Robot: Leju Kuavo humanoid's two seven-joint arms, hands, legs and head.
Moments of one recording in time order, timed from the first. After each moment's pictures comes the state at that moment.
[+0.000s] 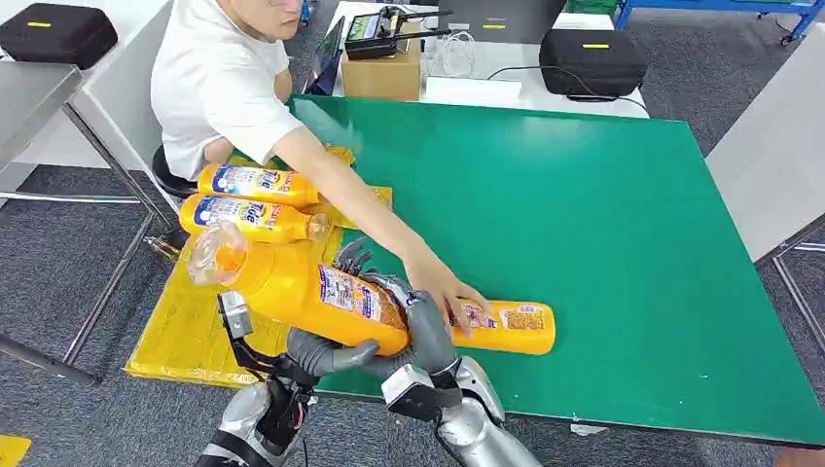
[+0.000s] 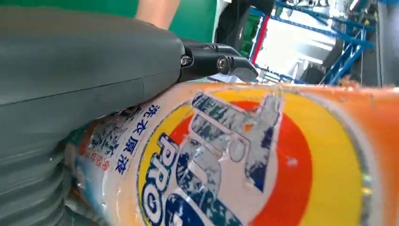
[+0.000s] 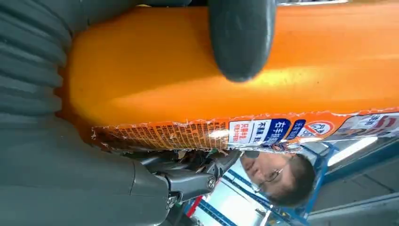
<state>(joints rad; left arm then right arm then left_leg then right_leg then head) -0.09 -0.19 -0.29 -1.27 0.34 -0.35 -0.42 -0.26 0.19 0.70 -1.06 0.47 -0.25 -0.69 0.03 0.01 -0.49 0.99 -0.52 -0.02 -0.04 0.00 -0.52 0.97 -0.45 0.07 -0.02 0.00</state>
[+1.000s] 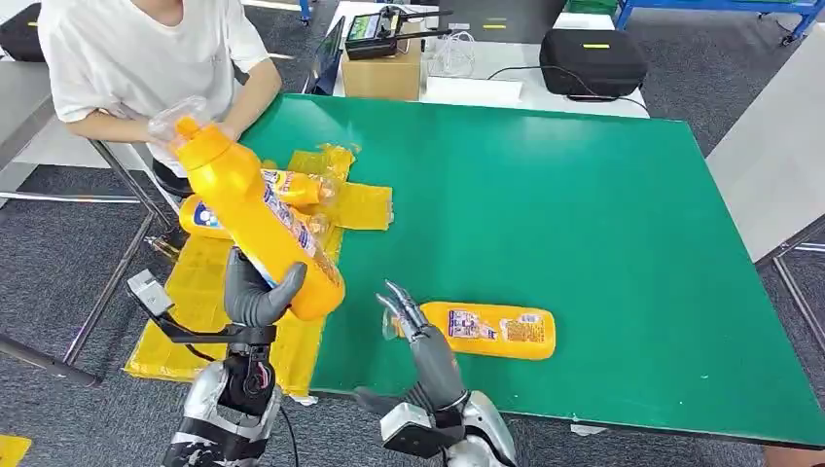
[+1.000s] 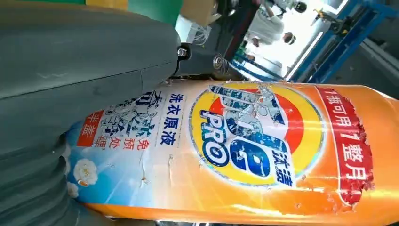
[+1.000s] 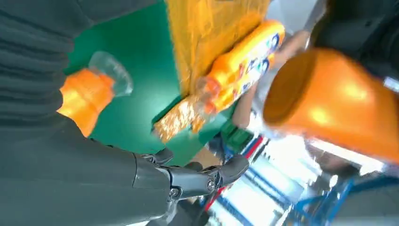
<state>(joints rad) -0.10 -0.21 -0.15 -1.44 0.45 -0.18 -0.41 -0.11 0.14 0.69 -1.12 0.56 -0.41 -0.64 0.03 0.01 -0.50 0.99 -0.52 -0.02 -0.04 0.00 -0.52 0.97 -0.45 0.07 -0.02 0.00</state>
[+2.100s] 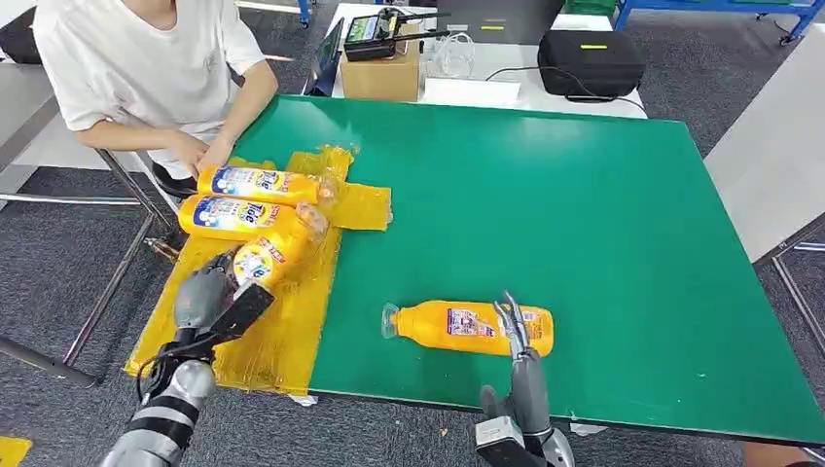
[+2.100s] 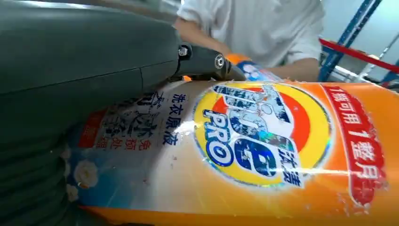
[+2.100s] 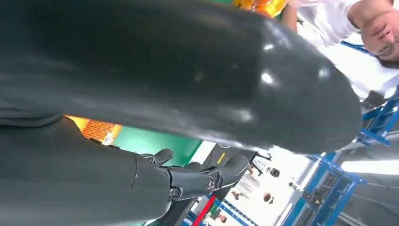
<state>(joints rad) -0.28 0.06 0.00 -0.89 -0.86 0.45 -0.26 0.09 0.07 0.43 -1.33 0.50 -0.44 -0.69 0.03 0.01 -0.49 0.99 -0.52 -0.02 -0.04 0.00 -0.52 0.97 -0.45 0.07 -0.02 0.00</state>
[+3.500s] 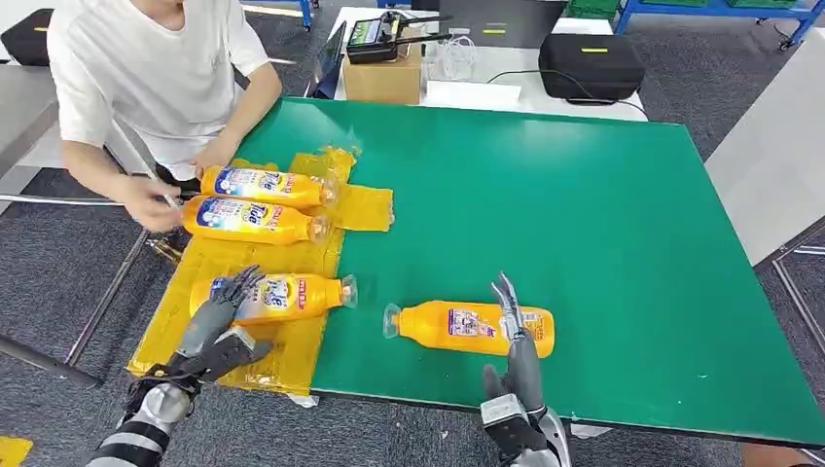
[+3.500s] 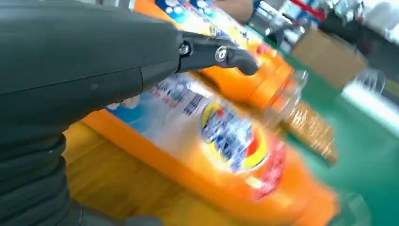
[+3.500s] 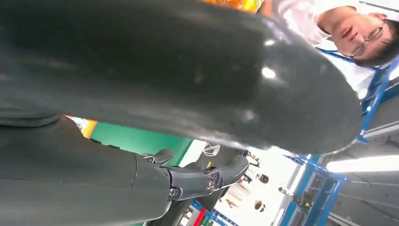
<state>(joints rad) -0.13 0.15 -0.07 -1.02 -0.59 0.13 -0.58 0.00 0.03 0.52 -1.29 0.35 -0.45 -0.70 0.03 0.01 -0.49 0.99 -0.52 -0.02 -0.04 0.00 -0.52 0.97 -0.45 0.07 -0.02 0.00</state>
